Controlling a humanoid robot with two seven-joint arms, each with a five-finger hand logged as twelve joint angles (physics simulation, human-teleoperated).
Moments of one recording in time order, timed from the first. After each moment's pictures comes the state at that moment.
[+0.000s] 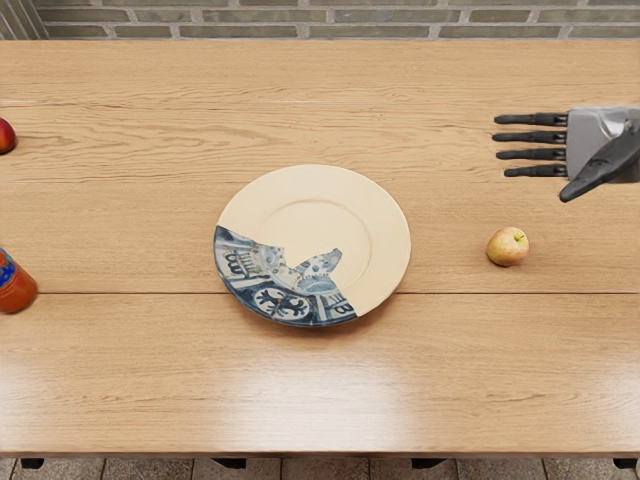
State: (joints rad) left arm -0.04 0.00 -0.05 -0.23 0.02 0.06 -0.01; right arm 1.00 -1.02 0.50 1.20 0.28 0.61 -0.61
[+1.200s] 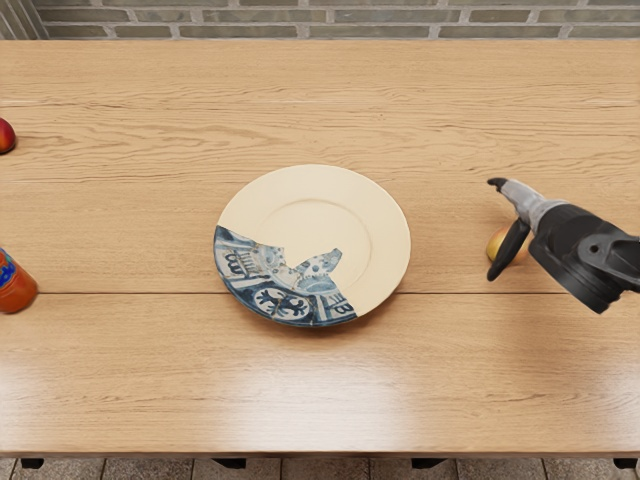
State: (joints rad) left arm -0.04 0.00 -0.05 -0.23 0.02 0.06 -0.01; right arm 1.10 -0.68 -0.02 1.46 -0.80 -0.43 -0.61
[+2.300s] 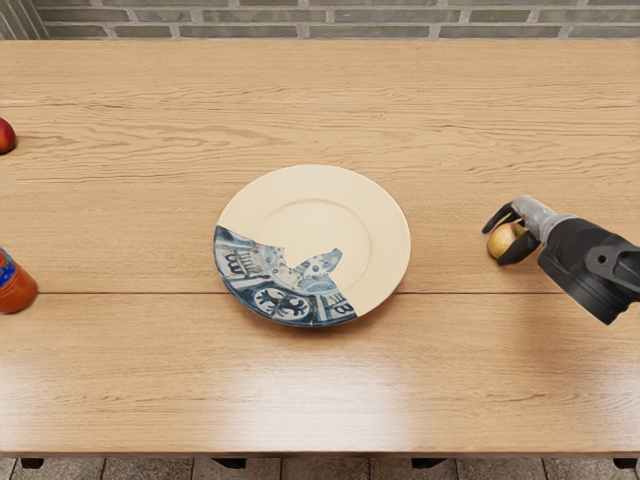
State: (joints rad) left arm -0.04 0.00 -0.05 -0.23 0.02 0.06 -0.01; right arm 1.06 -0.69 -0.02 1.45 -0.78 -0.43 -0.61
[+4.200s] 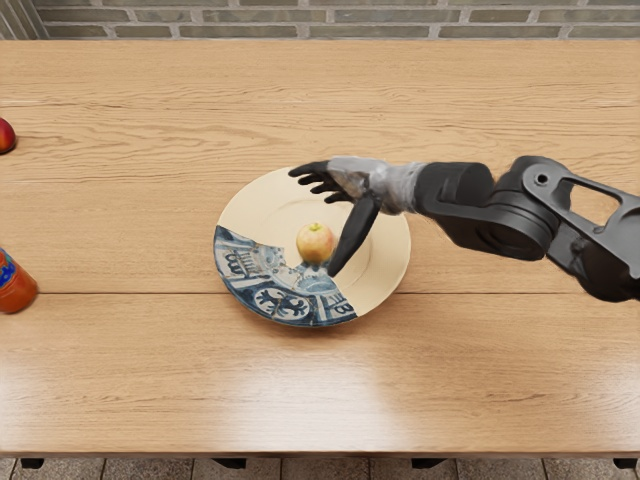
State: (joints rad) left arm -0.04 0.00 -0.05 -0.23 0.02 0.06 -0.01; right arm 0.95 -0.38 0.60 1.49 -0.74 0.13 -0.61
